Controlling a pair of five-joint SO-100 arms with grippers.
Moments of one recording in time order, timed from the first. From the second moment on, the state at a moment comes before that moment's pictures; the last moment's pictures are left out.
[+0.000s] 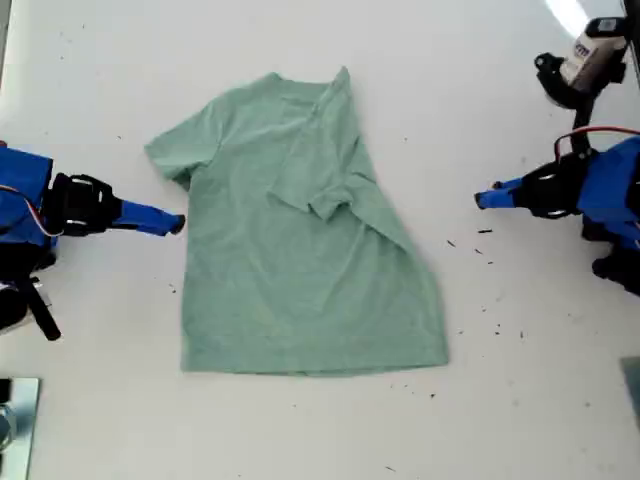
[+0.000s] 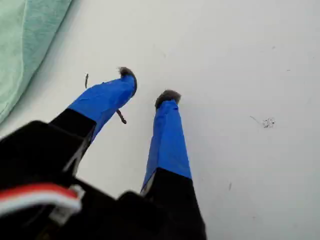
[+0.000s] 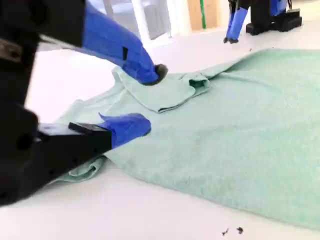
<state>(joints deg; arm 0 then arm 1) -6.8 206.0 185.0 59.1 4.8 26.5 200.6 174.4 78.4 -46.8</state>
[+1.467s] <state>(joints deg) -11.8 204.5 180.5 59.4 2.7 26.7 200.8 174.5 78.4 -18.9</state>
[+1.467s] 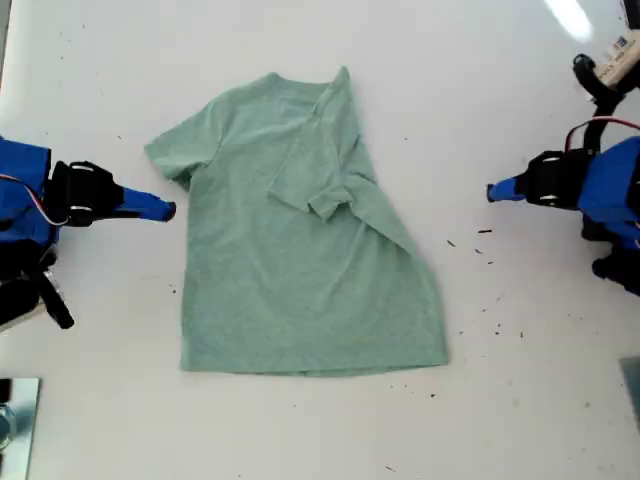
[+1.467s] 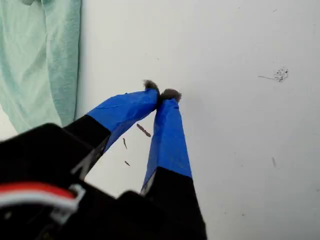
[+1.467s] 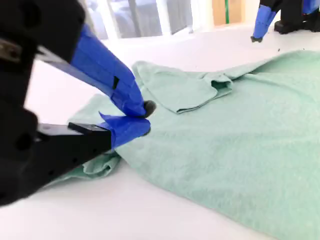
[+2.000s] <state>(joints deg) -22.6 154.4 118.6 90.7 12.7 26.7 200.8 174.5 78.4 -18.9</state>
